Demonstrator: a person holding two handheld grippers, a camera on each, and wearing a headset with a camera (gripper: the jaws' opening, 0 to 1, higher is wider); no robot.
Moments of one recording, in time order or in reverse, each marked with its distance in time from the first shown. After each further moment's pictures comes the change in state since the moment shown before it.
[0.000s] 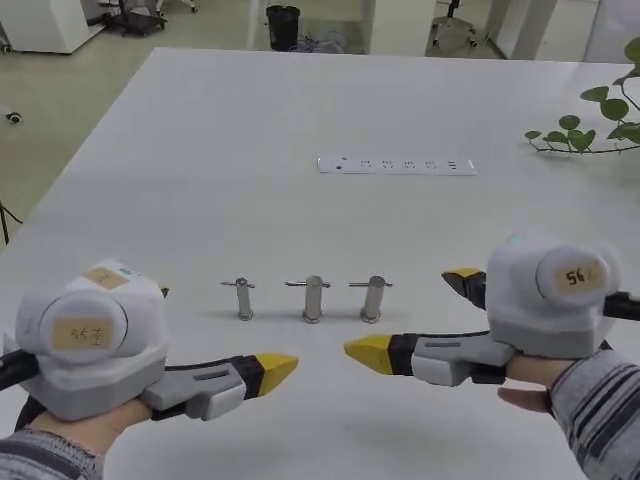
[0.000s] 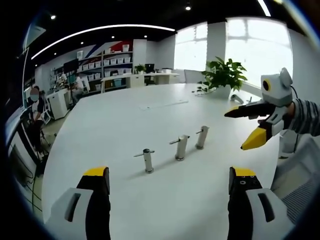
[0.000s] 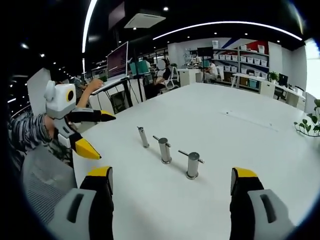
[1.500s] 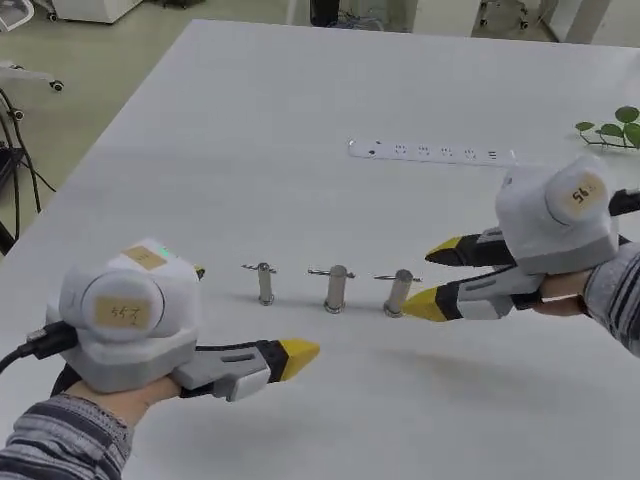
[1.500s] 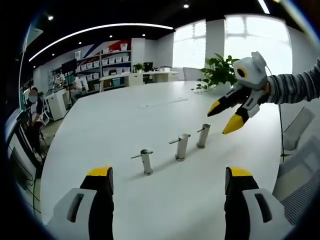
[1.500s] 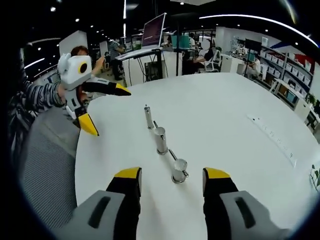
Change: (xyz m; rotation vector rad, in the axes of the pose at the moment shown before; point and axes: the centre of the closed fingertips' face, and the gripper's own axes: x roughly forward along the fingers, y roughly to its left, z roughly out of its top) left arm 0.012 0.000 -0.002 0.019 0.014 -0.007; right arm 0.025 -0.023 0.007 -0.266 0.189 0.253
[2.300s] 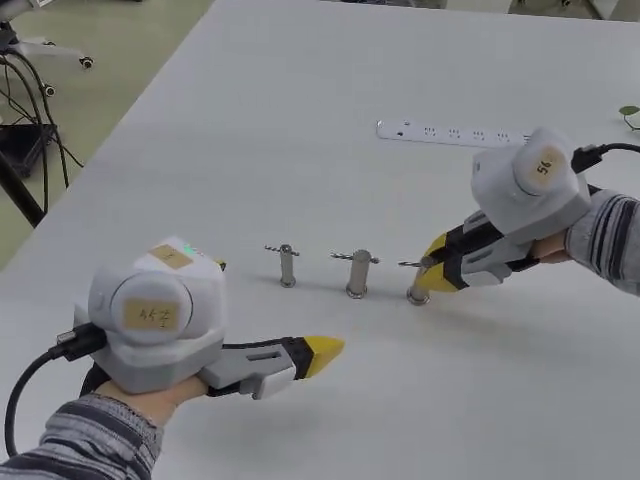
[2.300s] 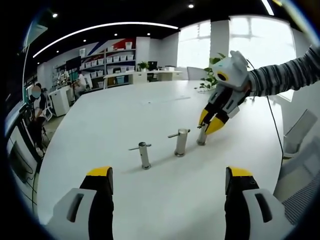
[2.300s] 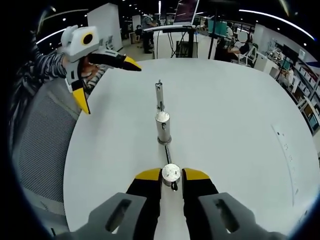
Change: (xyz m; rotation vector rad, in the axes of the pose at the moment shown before) left arm 0.003 -0.005 -0.012 -0.030 0.005 0.031; right arm 0.045 -0.009 -0.017 -0.272 0.206 0.214
